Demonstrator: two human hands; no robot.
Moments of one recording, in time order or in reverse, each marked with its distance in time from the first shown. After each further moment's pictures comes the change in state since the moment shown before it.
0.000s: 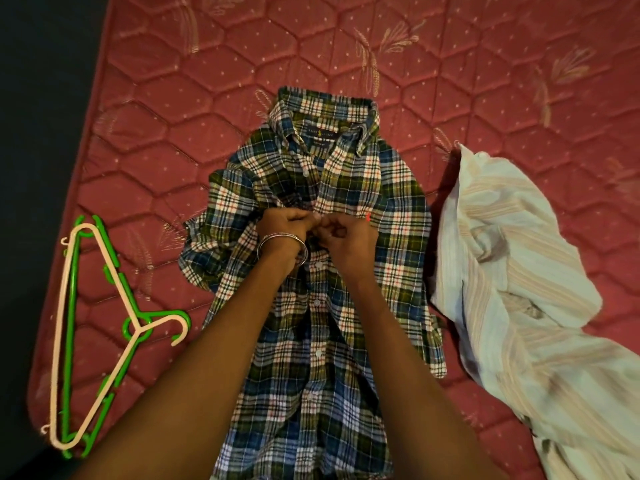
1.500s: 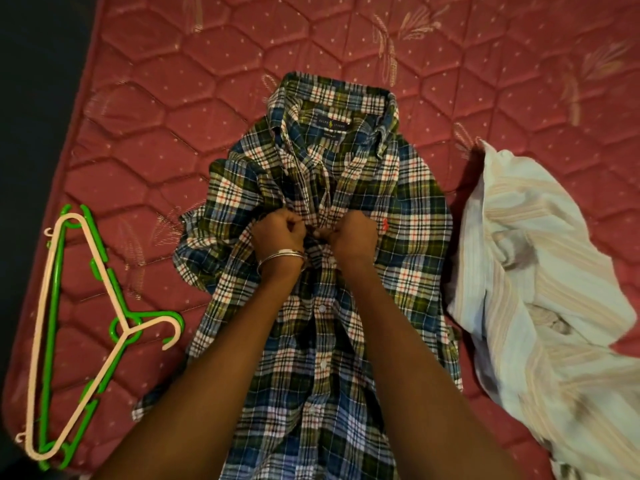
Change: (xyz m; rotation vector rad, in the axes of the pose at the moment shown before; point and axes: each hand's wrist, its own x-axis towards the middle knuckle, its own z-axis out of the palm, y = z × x) left_hand 0.015 -0.034 -0.006 0.453 0.243 0.284; right_hand 0.032 0.005 0.028 -0.521 -0.133 0.325
